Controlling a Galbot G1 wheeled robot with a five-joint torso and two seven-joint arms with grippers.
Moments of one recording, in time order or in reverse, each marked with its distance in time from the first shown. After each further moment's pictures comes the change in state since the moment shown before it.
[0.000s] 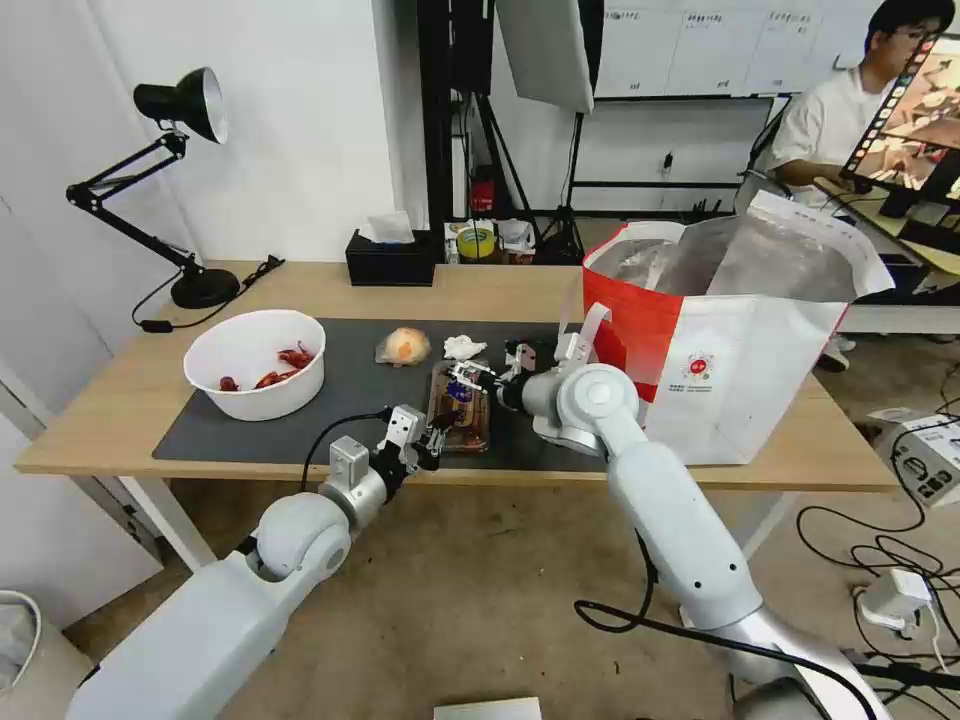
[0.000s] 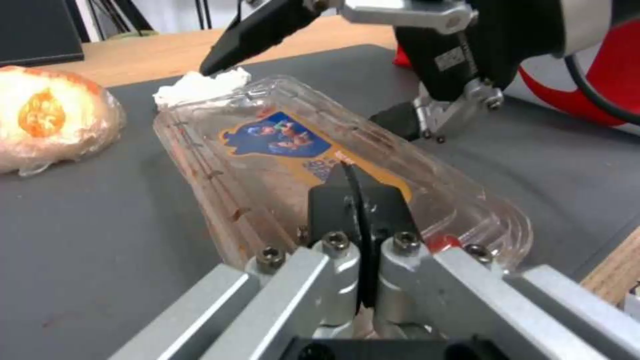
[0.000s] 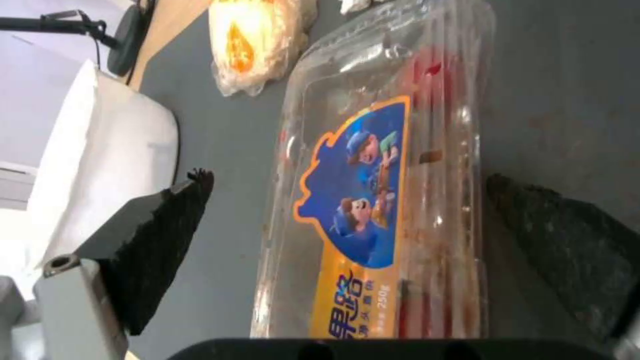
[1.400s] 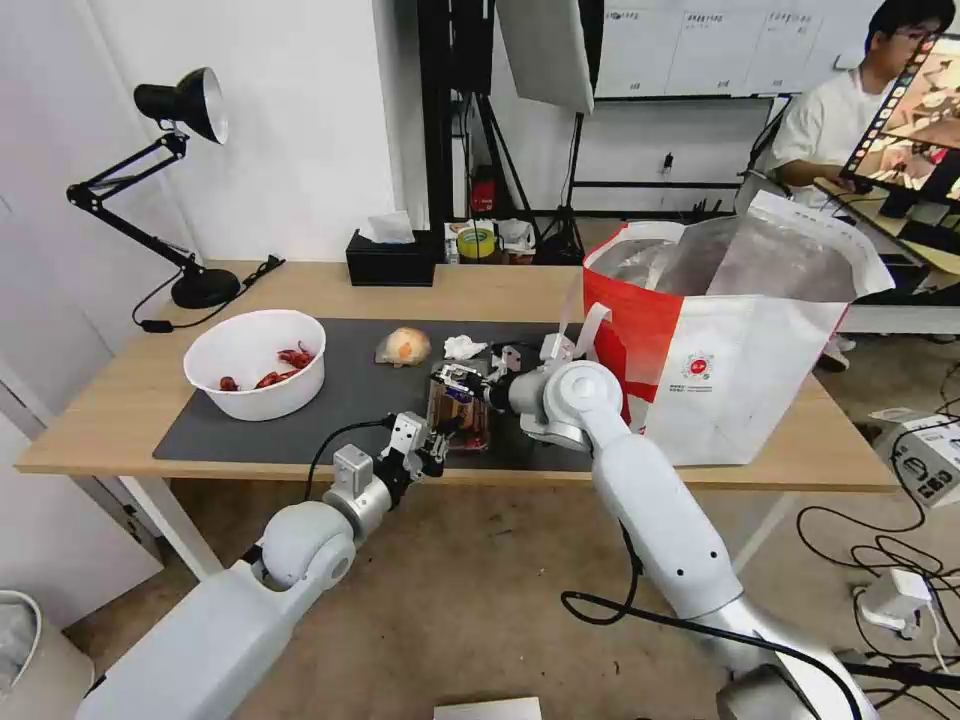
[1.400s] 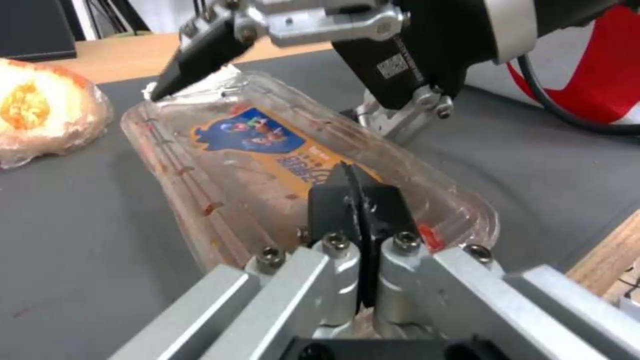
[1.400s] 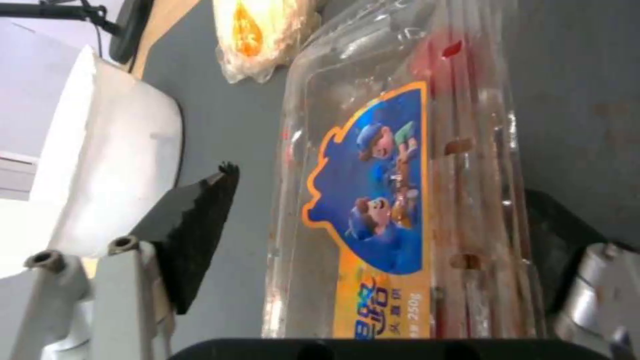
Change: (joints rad) left arm 0.023 -0.018 -0.001 0.000 0.018 -0.021 0.000; right arm 0.029 0.021 -0.018 -0.053 0.013 -0.007 -0.012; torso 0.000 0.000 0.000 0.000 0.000
